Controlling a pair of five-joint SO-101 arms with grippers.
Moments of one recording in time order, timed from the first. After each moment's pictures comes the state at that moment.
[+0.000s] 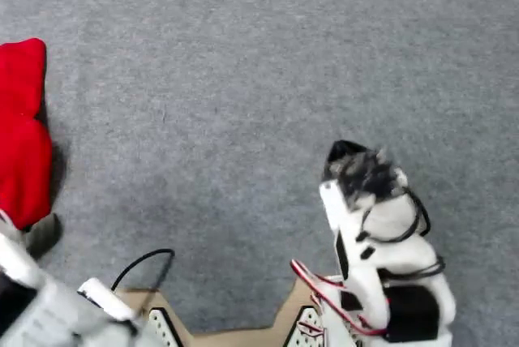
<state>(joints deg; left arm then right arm) -60.5 -63.9 30.2 76.5 -11.4 -8.1 -82.1 47.7 67.6 8.0</state>
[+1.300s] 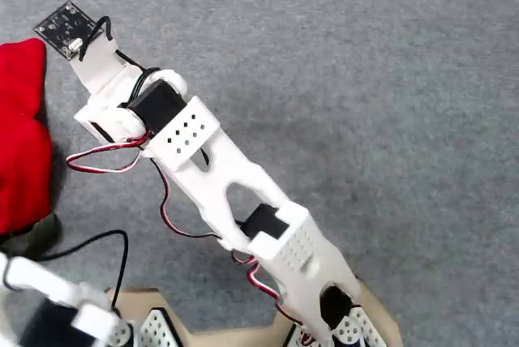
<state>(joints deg) -69.0 -20.7 44.2 21.1 -7.6 -53.5 38.4 -66.0 85.8 -8.6</state>
